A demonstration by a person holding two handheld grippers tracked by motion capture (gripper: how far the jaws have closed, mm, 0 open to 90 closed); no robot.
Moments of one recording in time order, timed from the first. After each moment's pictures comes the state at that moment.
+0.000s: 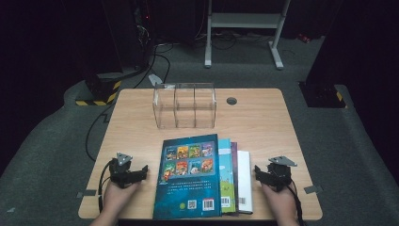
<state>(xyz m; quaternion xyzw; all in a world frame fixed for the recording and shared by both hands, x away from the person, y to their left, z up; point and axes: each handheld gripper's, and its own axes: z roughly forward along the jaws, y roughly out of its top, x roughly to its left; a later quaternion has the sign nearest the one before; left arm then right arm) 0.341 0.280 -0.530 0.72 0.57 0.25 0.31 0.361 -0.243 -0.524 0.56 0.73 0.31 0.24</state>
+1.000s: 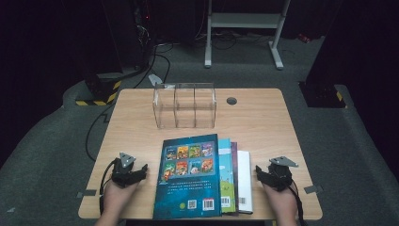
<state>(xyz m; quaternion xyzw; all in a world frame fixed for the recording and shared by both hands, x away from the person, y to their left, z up) 0.338 0.271 -0.523 0.73 0.54 0.29 0.30 0.358 -0.244 -0.521 0.54 0.74 0.32 0.24</state>
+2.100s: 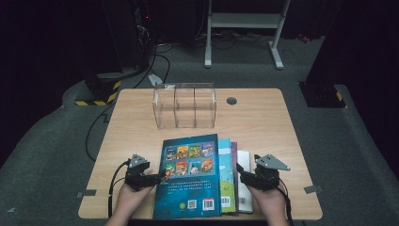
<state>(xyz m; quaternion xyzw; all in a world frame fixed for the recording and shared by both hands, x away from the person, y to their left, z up) 0.329 0.228 -0.510 0.74 0.52 0.15 0.40 0.328 -0.187 -0.465 0.45 0.74 0.43 0.24</state>
